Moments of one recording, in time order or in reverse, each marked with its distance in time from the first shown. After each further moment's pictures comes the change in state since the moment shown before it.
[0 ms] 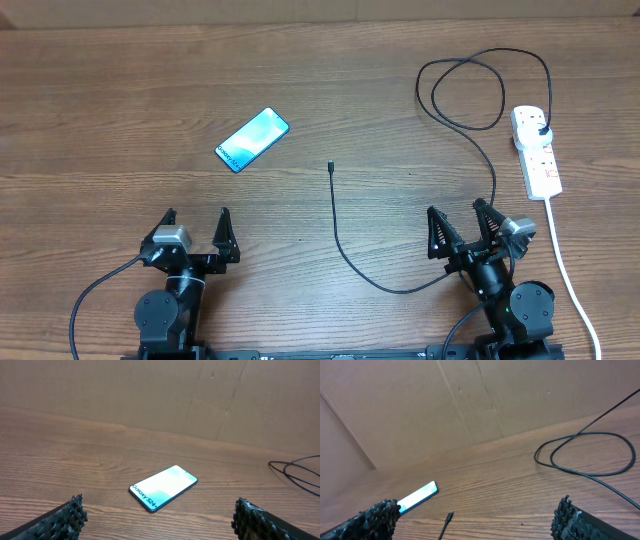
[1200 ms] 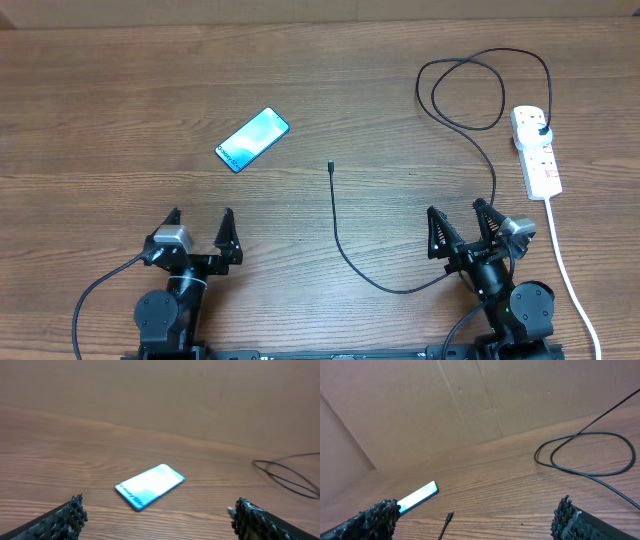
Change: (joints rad) left arm 0.000 0.000 0.001 0.003 0.071 -0.037; right arm 0.000 0.000 0.000 0.000 0.000 0.000
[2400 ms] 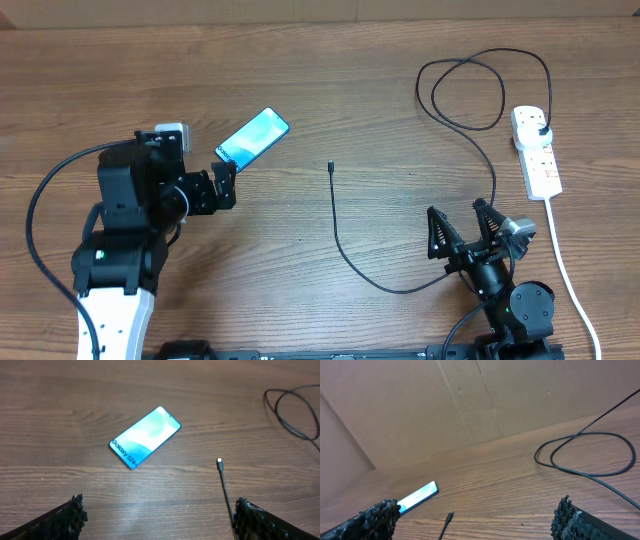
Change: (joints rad) left arm 0.000 0.992 0.942 -0.625 0.068 0.106; right arm 0.000 0.000 0.000 0.000 0.000 0.000
